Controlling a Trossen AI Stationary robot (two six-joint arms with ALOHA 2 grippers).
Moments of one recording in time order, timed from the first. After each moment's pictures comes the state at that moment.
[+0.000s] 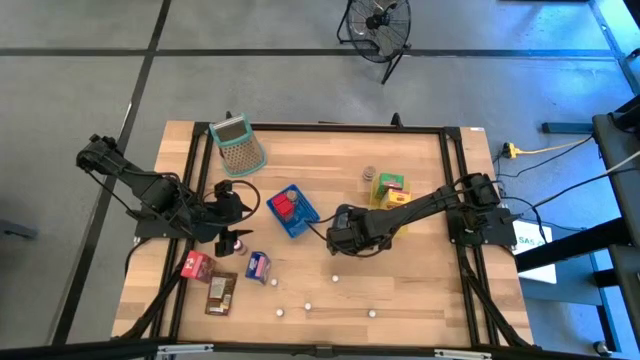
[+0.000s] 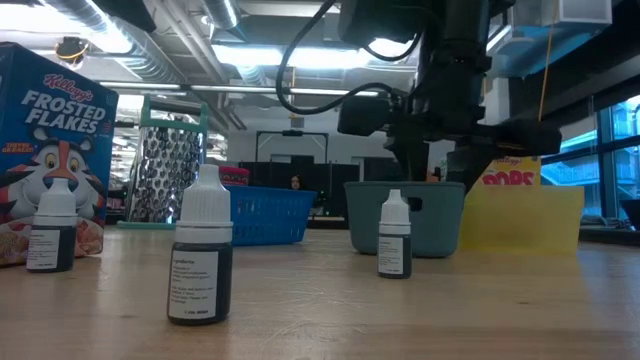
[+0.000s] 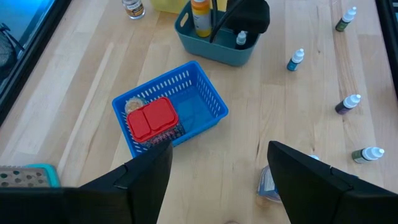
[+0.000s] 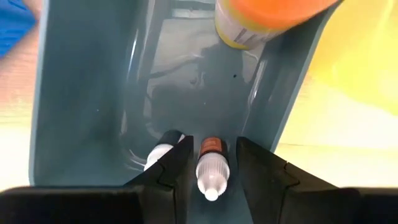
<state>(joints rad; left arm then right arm) -0.52 1.00 1.05 -0.98 -0.50 -0.53 0.27 1.96 1.36 -0.88 0.15 1.80</state>
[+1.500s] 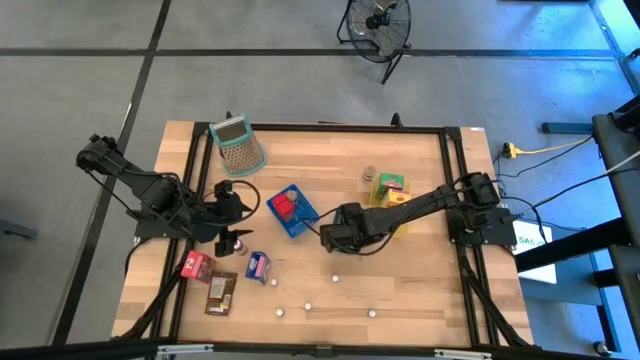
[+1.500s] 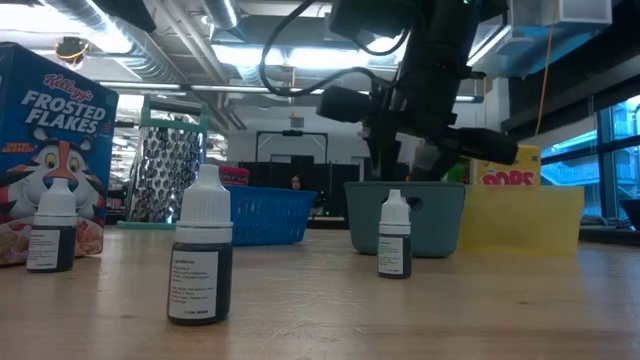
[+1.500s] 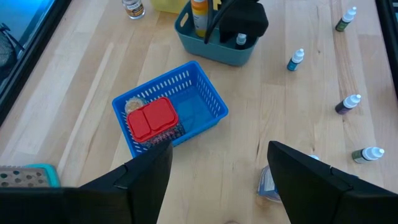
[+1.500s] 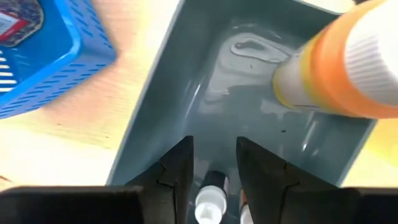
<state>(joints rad) -0.52 1.00 1.04 -0.98 -0.50 -0.53 0.25 1.96 1.36 -0.78 0.29 1.64</state>
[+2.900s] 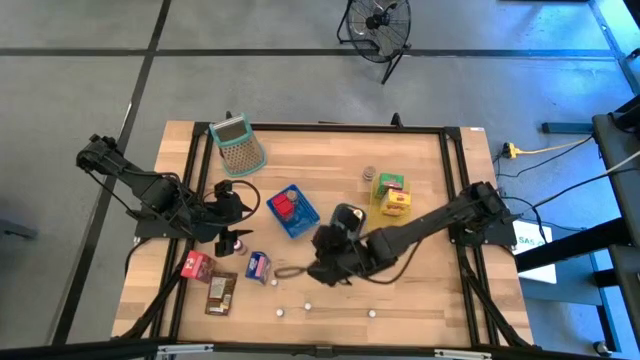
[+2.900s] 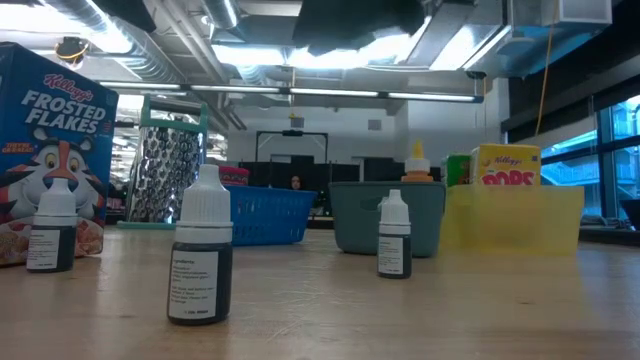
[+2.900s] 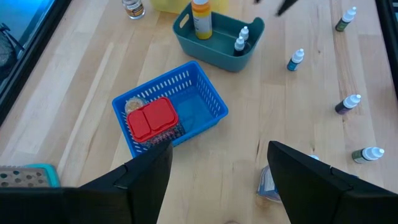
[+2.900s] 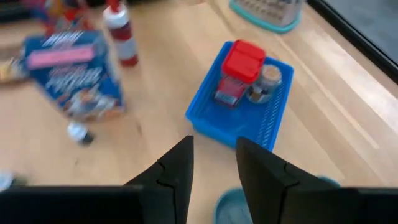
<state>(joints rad) -0.52 1.00 1.05 -0.98 -0.50 -0.53 0.45 1.96 1.69 -0.74 0.69 0.68</state>
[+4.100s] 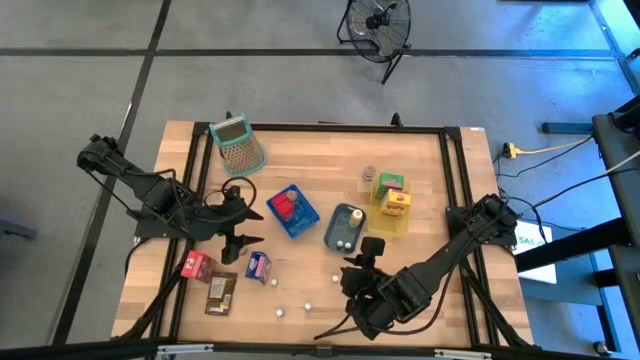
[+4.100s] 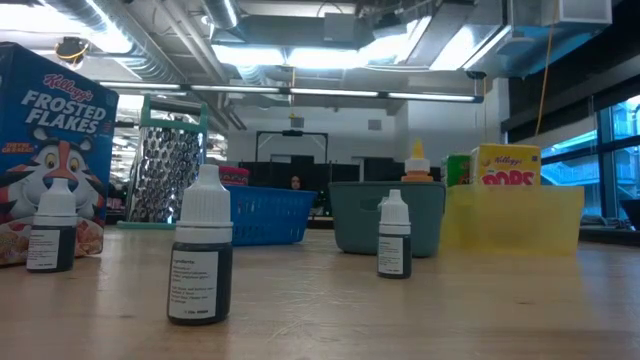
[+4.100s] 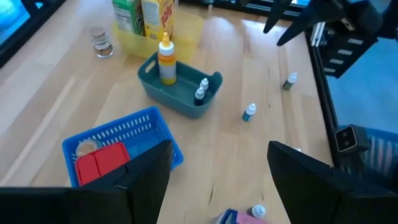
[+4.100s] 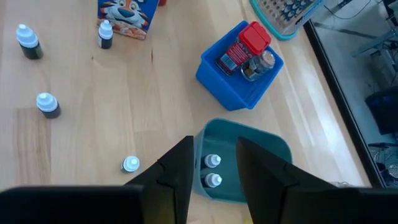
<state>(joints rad) -0.53 1.01 1.03 -0.73 -0.47 -0.54 0.69 1.96 1.76 -1.10 0.81 0.64</state>
